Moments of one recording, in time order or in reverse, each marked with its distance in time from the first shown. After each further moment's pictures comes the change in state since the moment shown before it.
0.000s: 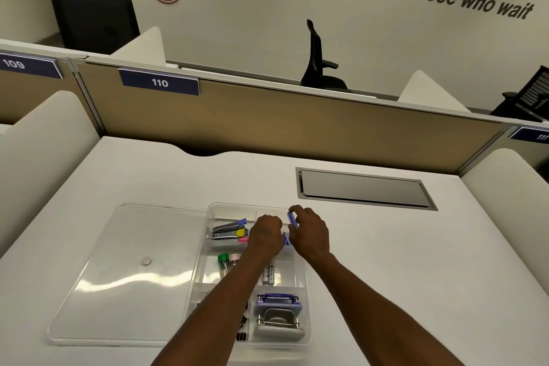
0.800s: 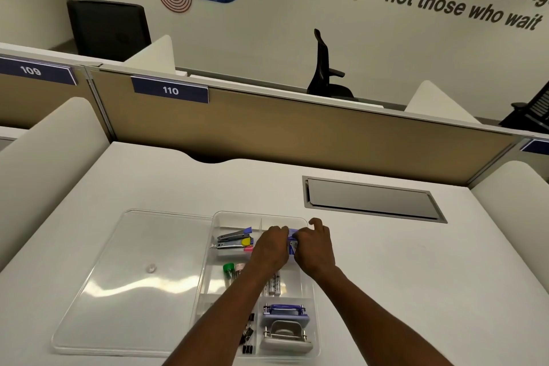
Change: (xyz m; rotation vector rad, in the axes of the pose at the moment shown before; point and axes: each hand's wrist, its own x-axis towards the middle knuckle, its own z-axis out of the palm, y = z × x) left_hand -0.002 -0.008 -0.001 -0.006 -0.059 0.096; right_hand 0.000 0.008 0.014 -0.325 -0.102 -0.192
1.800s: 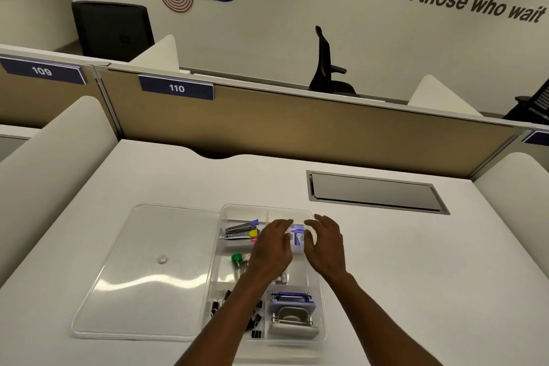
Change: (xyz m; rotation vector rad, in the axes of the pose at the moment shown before) left_hand -0.053 -0.003 -0.017 -0.336 0.230 0.068; right_hand -0.035 -0.002 -0.007 0.512 0.222 0.171
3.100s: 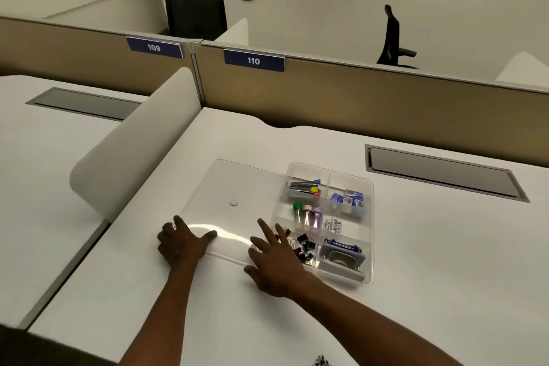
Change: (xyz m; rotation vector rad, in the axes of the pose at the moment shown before) left_hand -0.182 -0.187 -0.181 0.464 0.388 -0.905; right_hand -0.167 -0.158 0.084 -0.393 -0.522 -0.820
